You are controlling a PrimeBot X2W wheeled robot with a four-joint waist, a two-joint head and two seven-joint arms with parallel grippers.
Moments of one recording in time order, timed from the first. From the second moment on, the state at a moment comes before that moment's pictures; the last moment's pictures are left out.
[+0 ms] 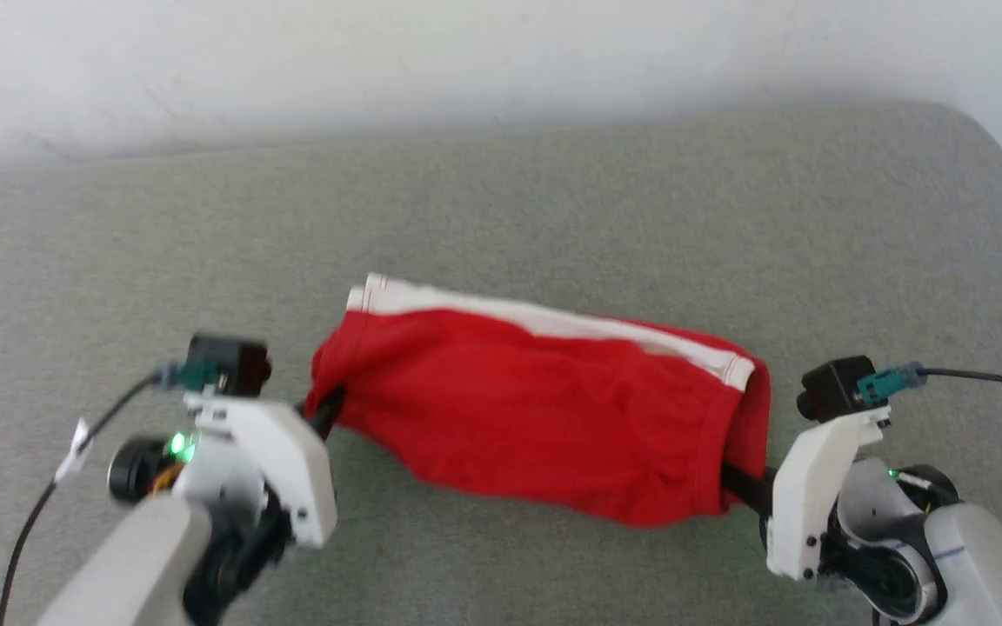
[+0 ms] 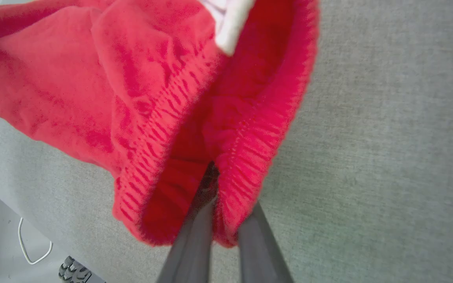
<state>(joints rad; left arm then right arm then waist) -0.35 0.50 -0.52 0.12 -0.77 0.12 0.33 -0.20 -0.22 0.21 0.17 0.61 0.13 0.68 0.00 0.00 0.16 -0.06</state>
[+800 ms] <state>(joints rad) -0.03 0.41 -0.44 0.05 -0.78 0.25 -0.03 0.03 -0.15 0.05 0.06 0.43 0.13 0.35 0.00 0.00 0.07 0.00</state>
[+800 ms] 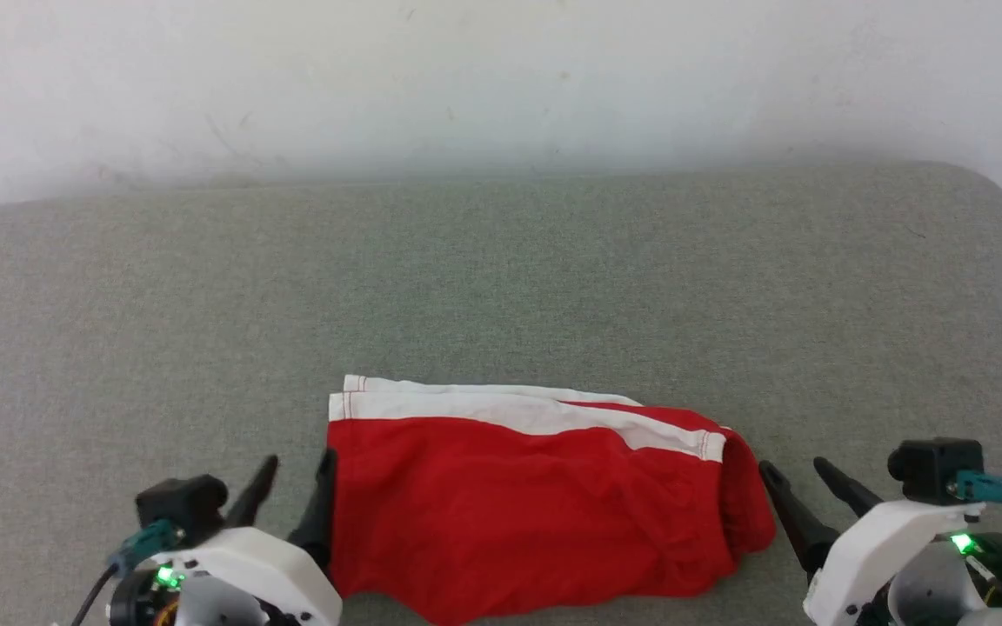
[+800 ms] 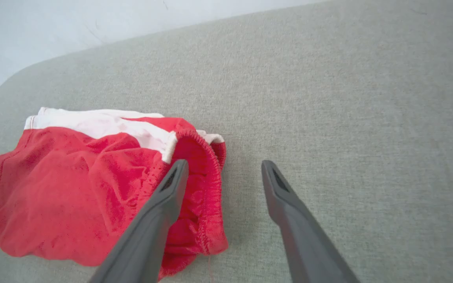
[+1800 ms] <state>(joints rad) 0.01 0.23 -0.20 -0.05 -0.36 0.13 -0.26 0.00 -0.09 -0.04 0.10 0.23 0.13 0.64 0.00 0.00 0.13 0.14</state>
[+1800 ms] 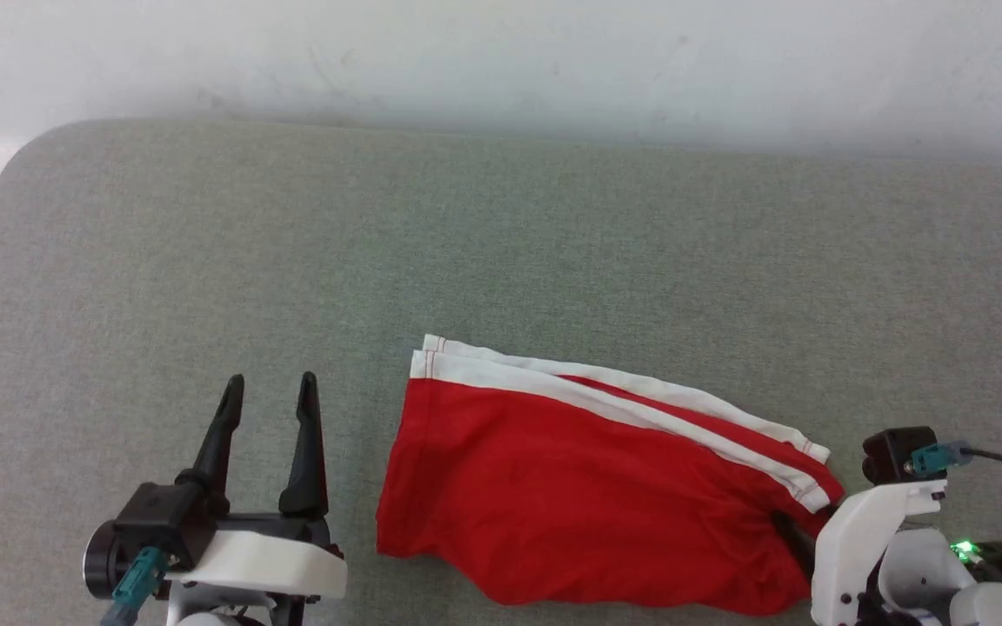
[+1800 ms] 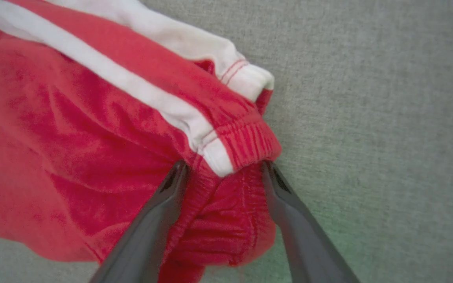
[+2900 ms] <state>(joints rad) 0.02 0.15 -0.12 -0.01 -0.25 0.03 -0.26 -0.04 -0.16 -0.27 0.06 0.52 0.13 0.86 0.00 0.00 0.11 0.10</state>
